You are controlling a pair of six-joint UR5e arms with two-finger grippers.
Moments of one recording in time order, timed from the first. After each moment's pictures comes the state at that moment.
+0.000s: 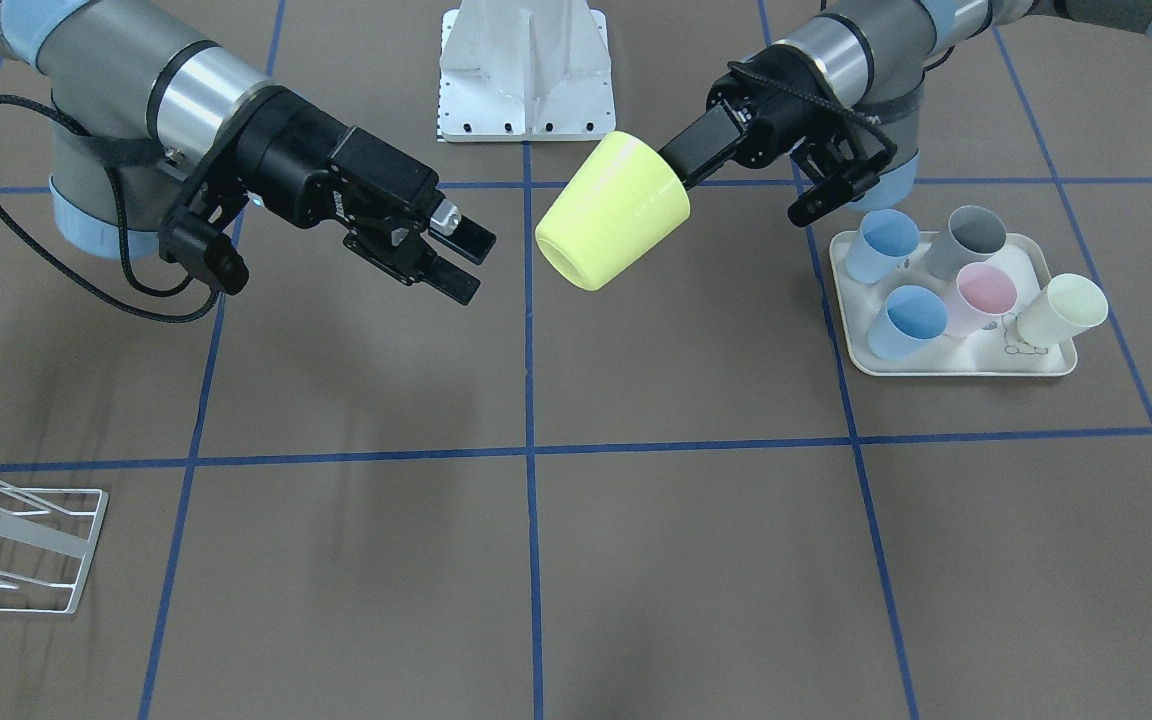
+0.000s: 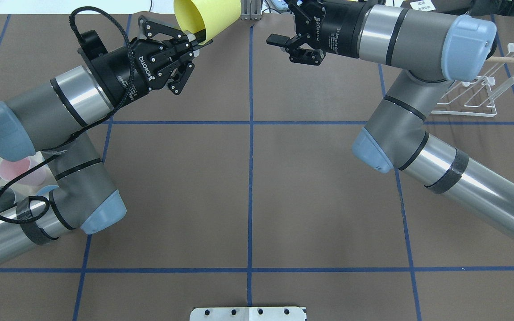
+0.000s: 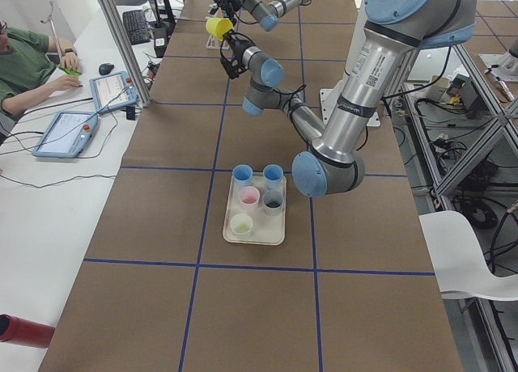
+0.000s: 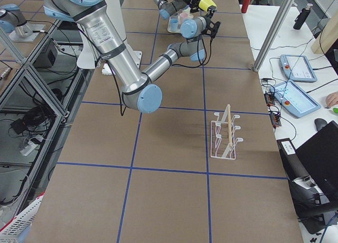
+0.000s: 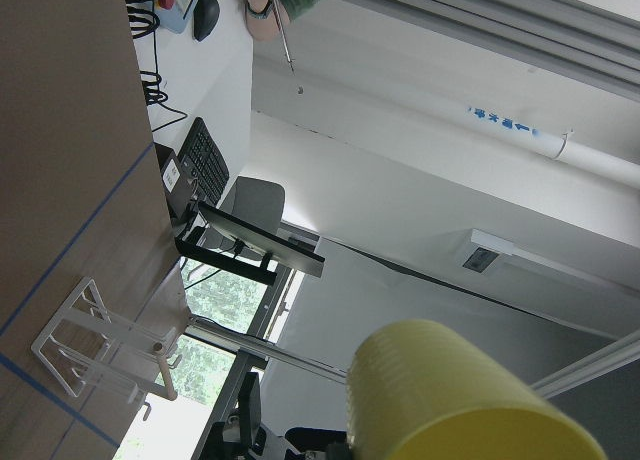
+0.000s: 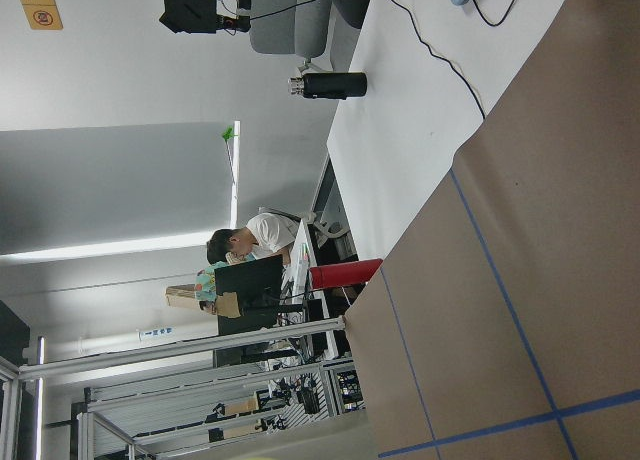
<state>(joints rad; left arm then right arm) -0.66 -2.09 -1.66 -3.12 -1.47 -2.36 0.81 -0.93 1.57 -0.23 1.80 2.15</state>
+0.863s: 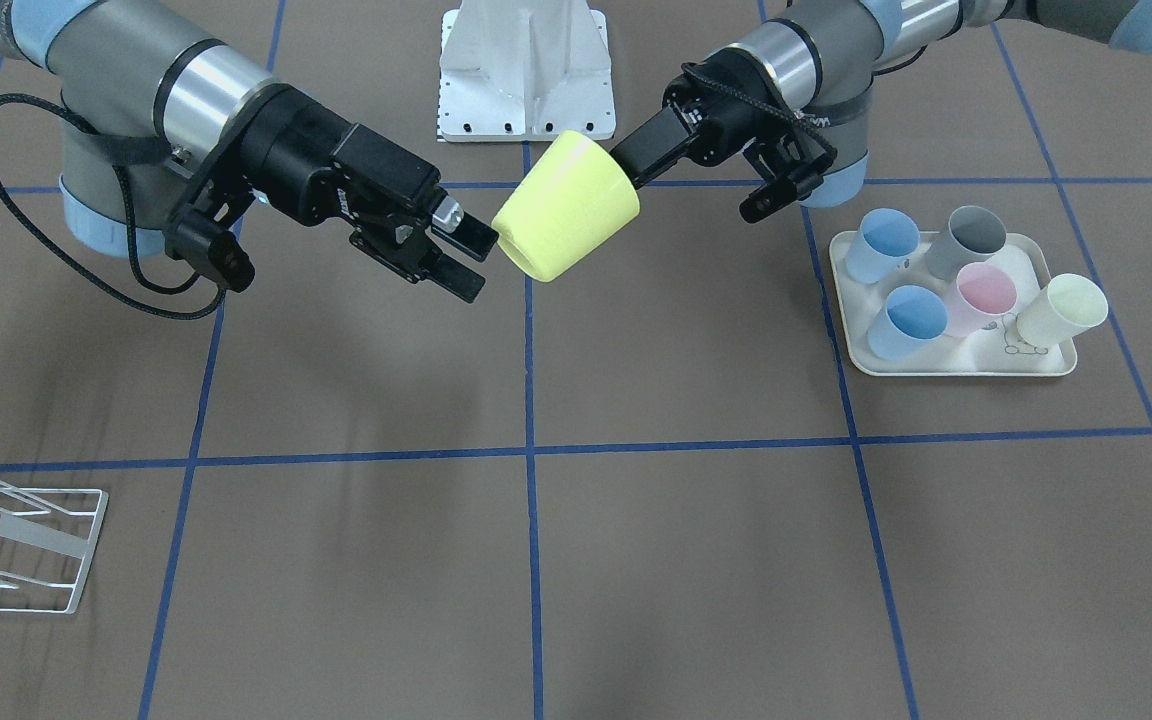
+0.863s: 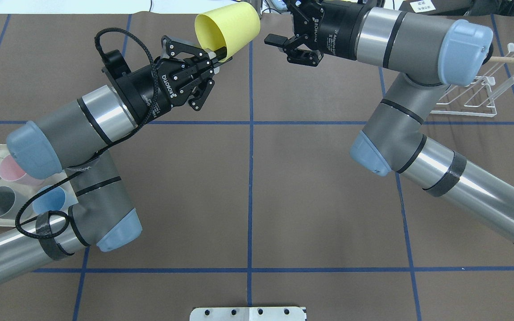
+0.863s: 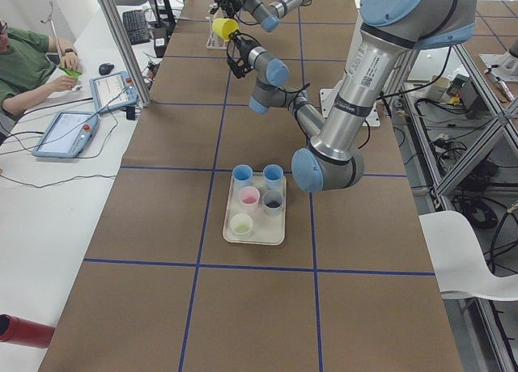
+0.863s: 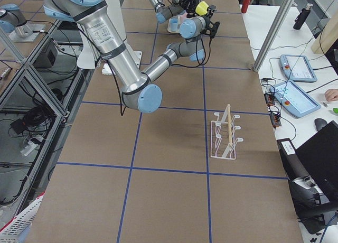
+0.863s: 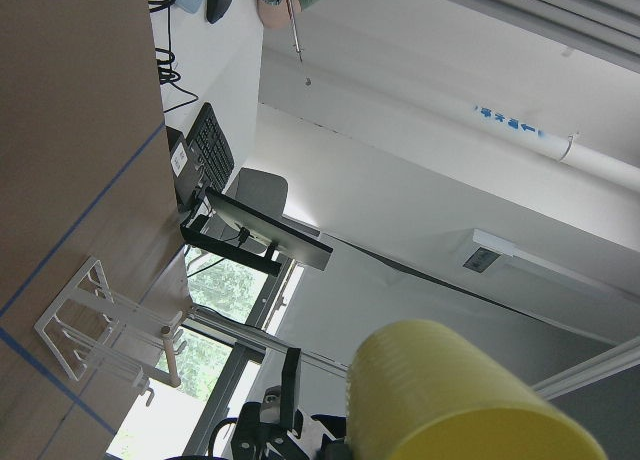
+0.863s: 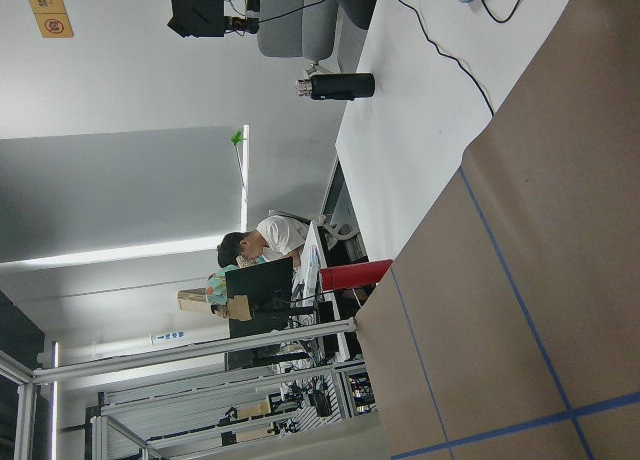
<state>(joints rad) -0.58 -2.12 -1.64 -3.12 -1.41 -2.36 0.79 -0.93 1.57 -0.23 1.77 2.16</state>
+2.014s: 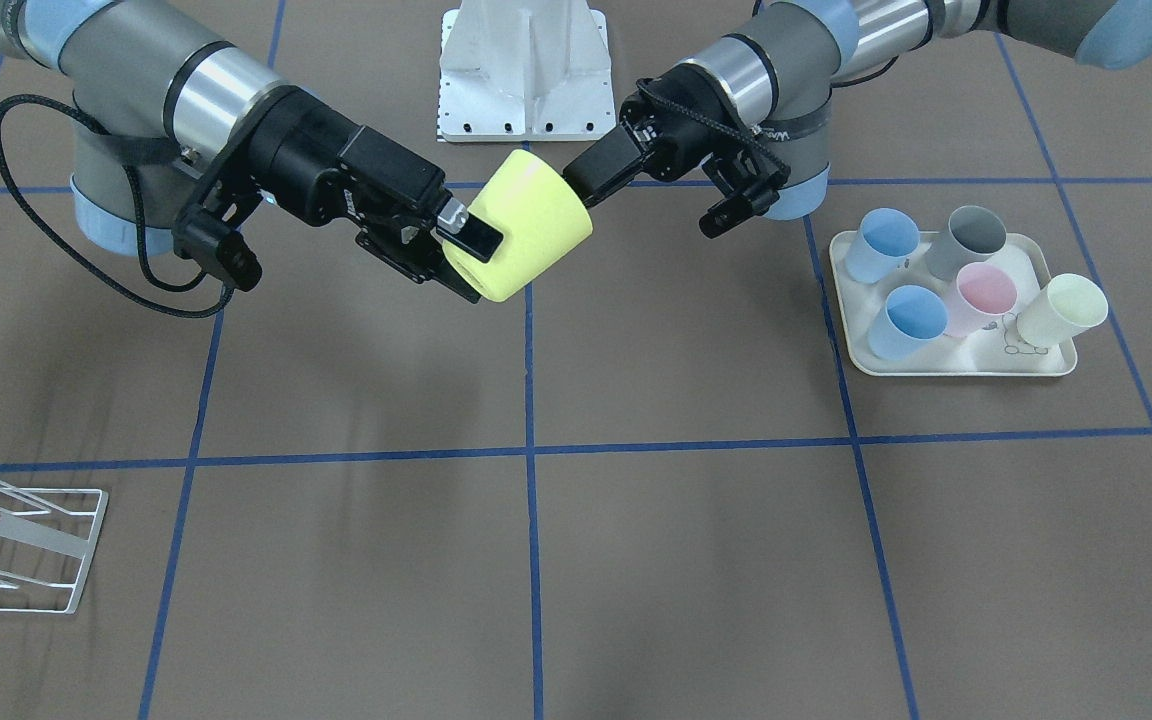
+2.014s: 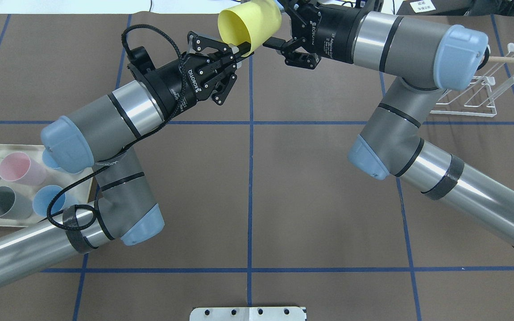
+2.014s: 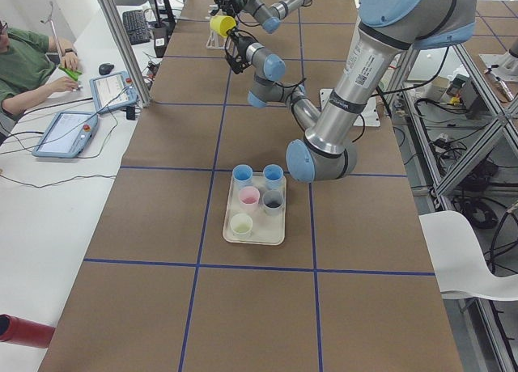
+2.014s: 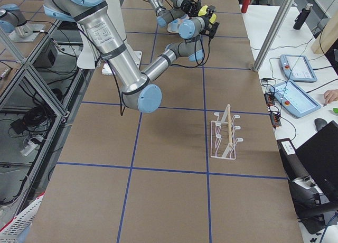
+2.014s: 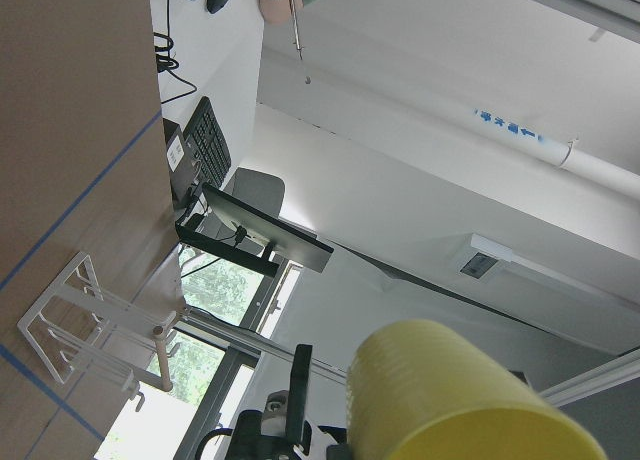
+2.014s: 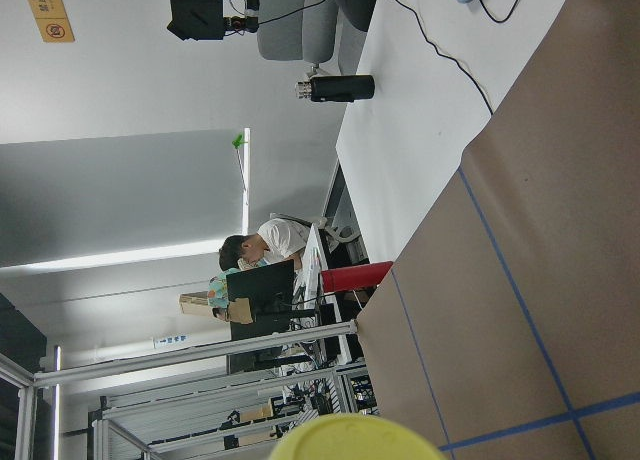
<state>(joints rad) -0.57 -2.21 -1.55 -3.12 -1.38 -2.36 0.78 -0.93 1.57 -0.23 1.75 2.16</state>
